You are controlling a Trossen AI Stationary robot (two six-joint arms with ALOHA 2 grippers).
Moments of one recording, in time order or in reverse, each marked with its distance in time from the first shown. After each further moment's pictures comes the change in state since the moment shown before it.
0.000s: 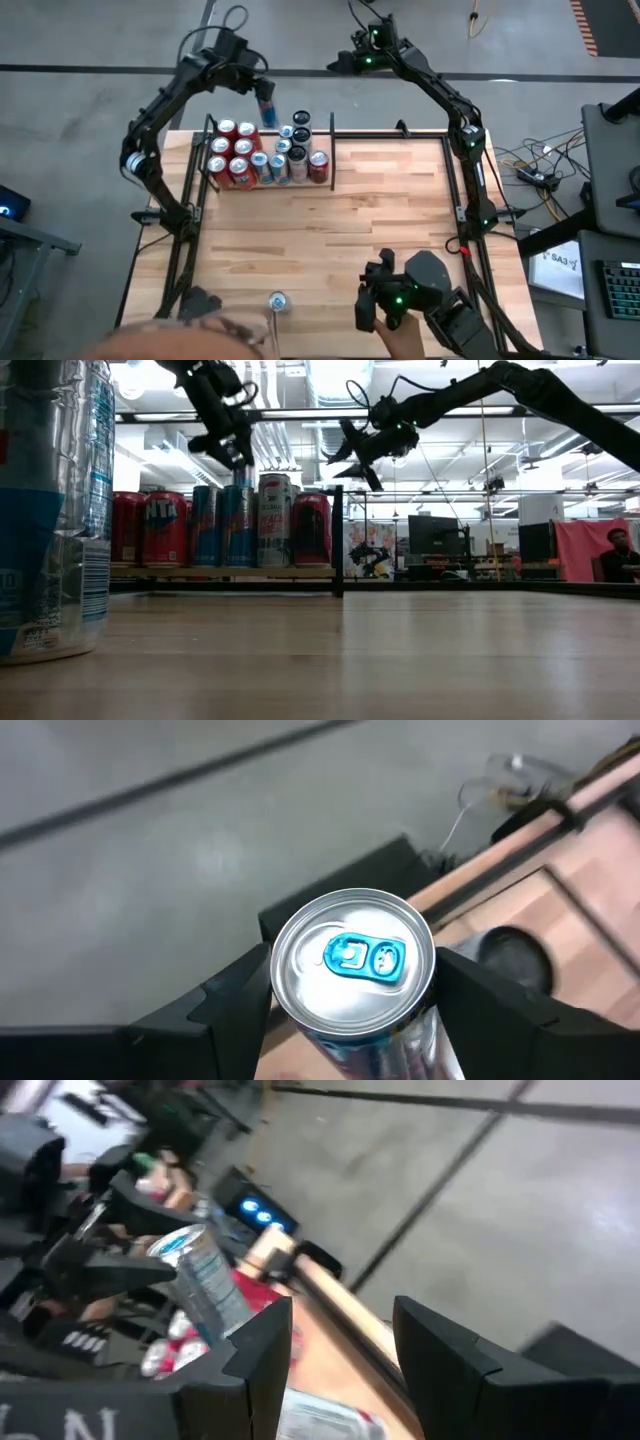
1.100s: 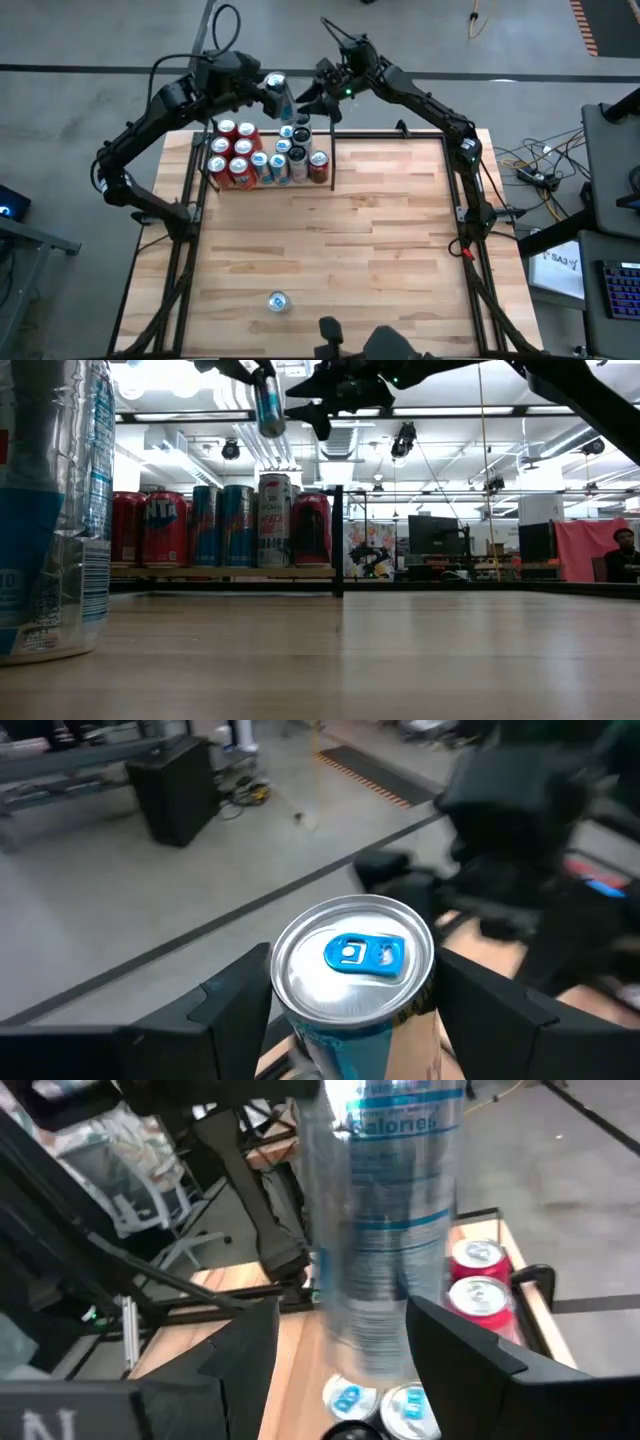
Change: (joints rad) left arm -0.449 -0.252 0.000 0.176 -0.370 -0.077; right arm 0.280 -0.084 0.001 0.001 -0.254 -0.441
